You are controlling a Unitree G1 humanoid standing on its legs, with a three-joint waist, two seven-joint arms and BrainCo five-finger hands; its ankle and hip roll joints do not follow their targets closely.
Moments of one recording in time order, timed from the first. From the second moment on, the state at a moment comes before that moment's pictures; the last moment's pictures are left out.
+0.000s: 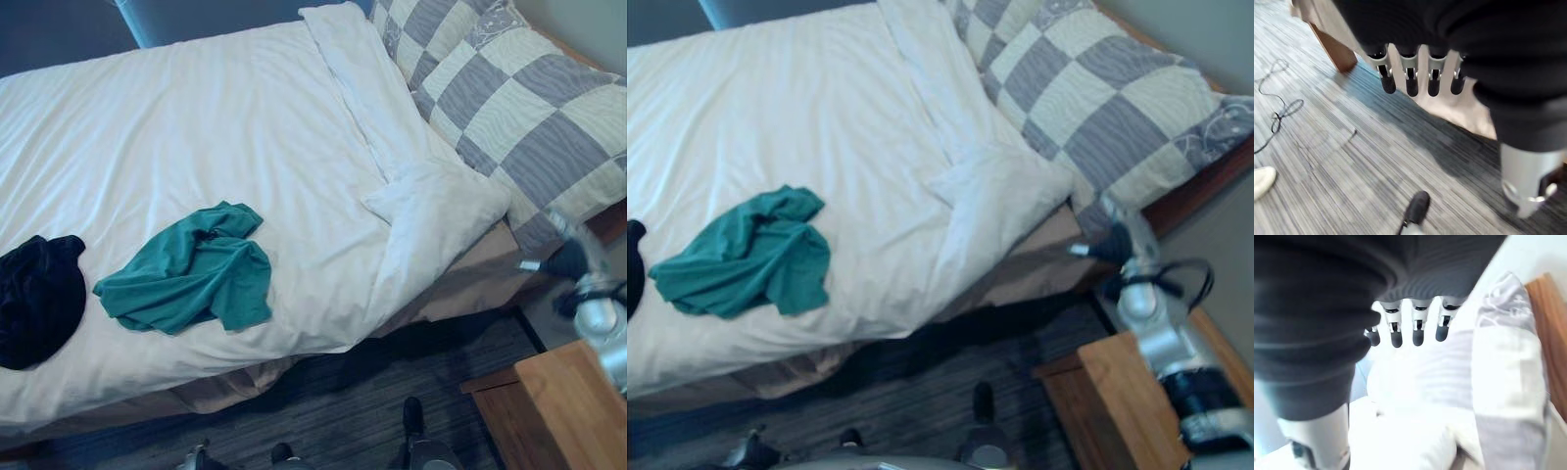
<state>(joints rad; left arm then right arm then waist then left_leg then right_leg) 0.07 0.29 -0.22 1.18 0.30 -0.03 0.27 -0.31 -0.91 0.15 0.24 -0.30 -0.04 -0.29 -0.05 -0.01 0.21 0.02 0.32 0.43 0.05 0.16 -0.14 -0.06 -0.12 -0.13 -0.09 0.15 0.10</state>
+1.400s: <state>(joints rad) 0.00 0.27 -0.26 1.15 0.32 0.01 0.26 -0.02 -0.40 -0.08 0.76 -0.01 -0.02 -0.36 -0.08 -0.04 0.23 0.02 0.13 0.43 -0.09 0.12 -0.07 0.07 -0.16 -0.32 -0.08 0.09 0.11</state>
